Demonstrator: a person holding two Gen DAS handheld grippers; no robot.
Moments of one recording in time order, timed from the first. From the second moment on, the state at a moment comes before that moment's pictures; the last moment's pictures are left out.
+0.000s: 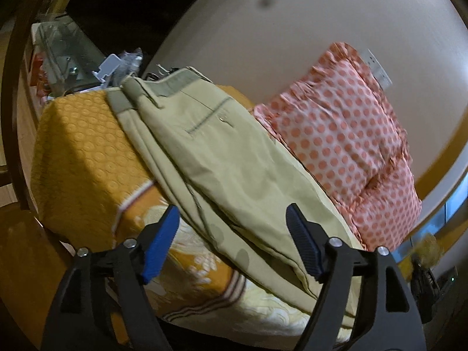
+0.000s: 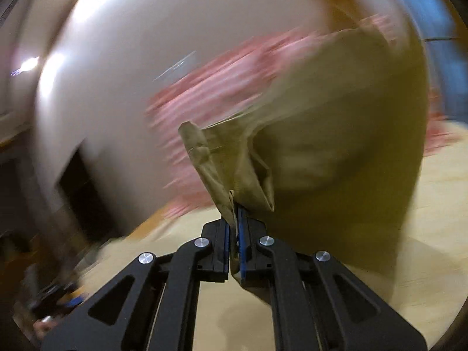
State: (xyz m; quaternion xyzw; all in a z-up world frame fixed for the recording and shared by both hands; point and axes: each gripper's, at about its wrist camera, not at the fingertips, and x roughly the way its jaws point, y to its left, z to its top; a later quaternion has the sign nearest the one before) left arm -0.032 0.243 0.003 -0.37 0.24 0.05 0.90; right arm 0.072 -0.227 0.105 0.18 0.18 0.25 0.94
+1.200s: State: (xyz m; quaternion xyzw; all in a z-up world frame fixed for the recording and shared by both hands) left arm 0.064 0.084 0.161 -0.09 0.20 -0.16 0.96; right arm 0.042 -0.268 0.054 0.25 0.24 0.23 0.91
